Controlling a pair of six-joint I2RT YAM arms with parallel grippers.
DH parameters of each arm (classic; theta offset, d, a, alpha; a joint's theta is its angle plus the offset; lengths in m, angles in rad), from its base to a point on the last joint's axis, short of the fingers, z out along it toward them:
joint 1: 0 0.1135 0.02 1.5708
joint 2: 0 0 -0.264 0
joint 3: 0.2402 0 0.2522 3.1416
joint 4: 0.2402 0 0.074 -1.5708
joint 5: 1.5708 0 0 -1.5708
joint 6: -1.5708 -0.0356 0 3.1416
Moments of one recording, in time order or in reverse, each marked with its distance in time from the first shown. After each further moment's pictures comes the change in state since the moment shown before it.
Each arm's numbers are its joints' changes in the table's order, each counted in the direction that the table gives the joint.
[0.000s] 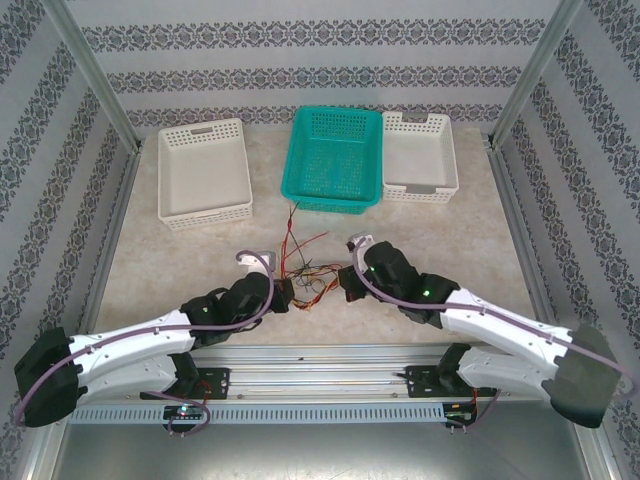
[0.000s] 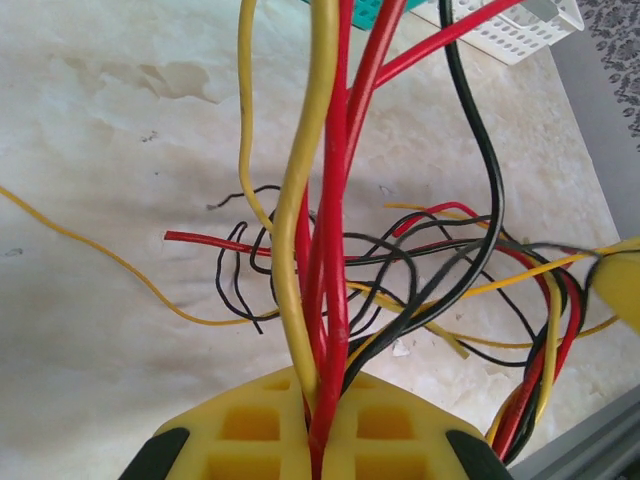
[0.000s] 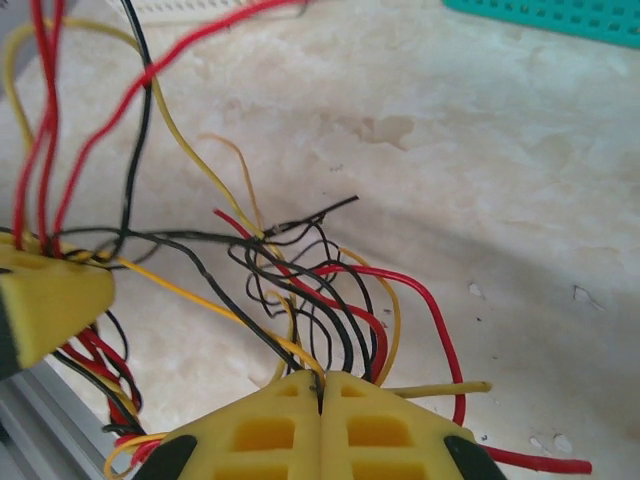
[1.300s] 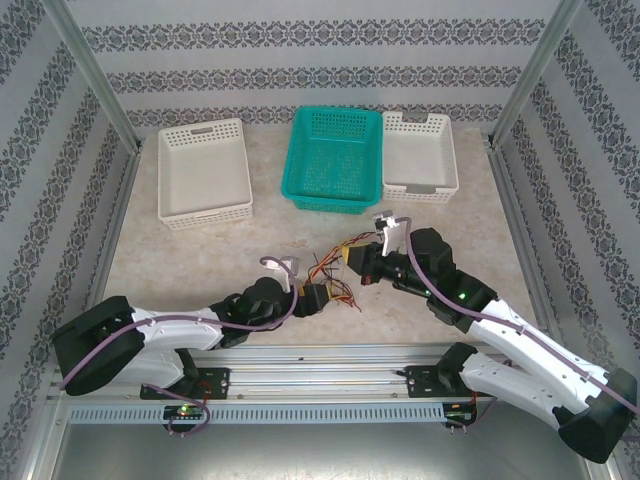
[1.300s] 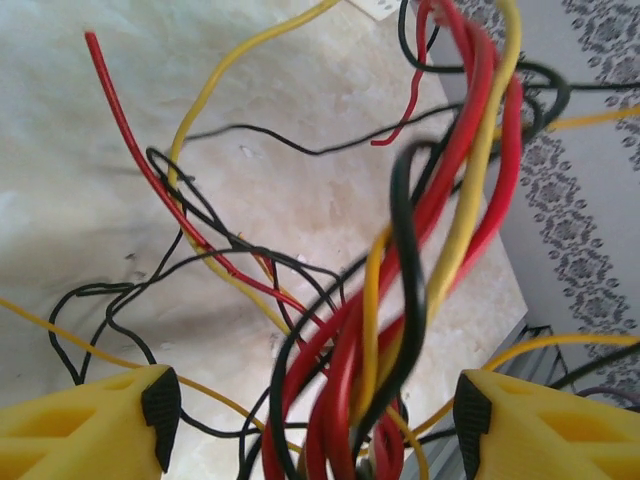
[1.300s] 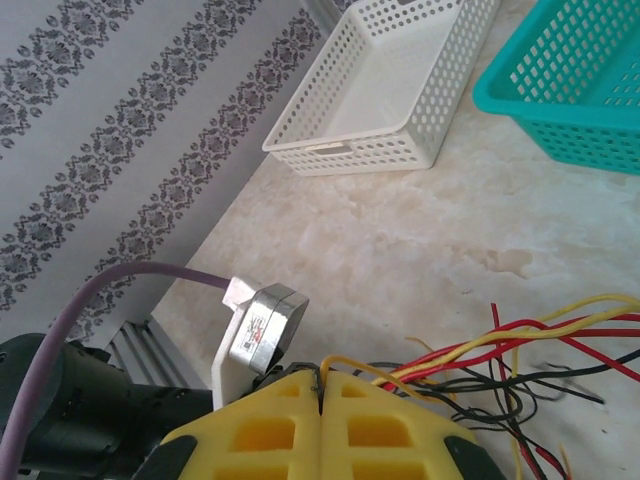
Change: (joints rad) left arm -0.004 -0.315 -0.114 -0.642 0.202 0.013; right arm -0.131 0.174 0.069 -0.064 -0.265 -0.093
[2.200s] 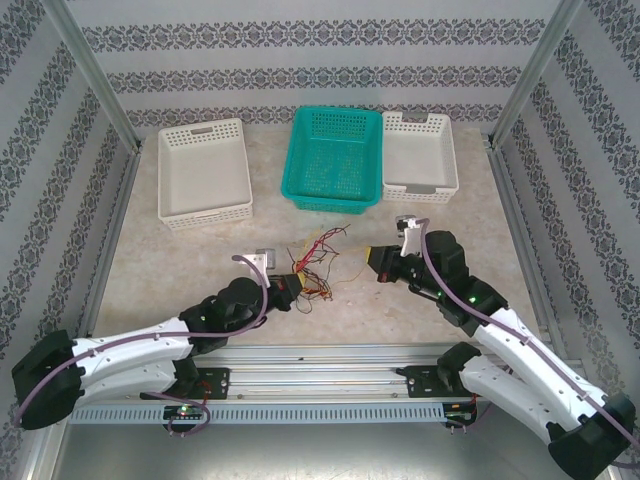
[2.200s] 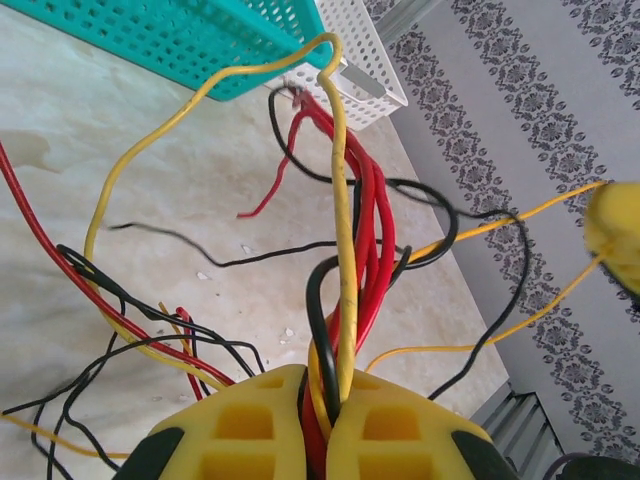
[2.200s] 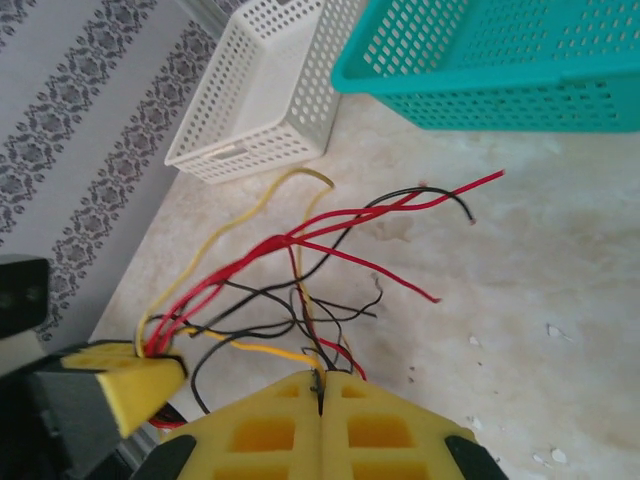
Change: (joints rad) left arm 0.000 0.348 0.016 0.281 -0.153 -0.058; right arm -0.177 0.076 -0.079 0.111 -0.010 -0.035
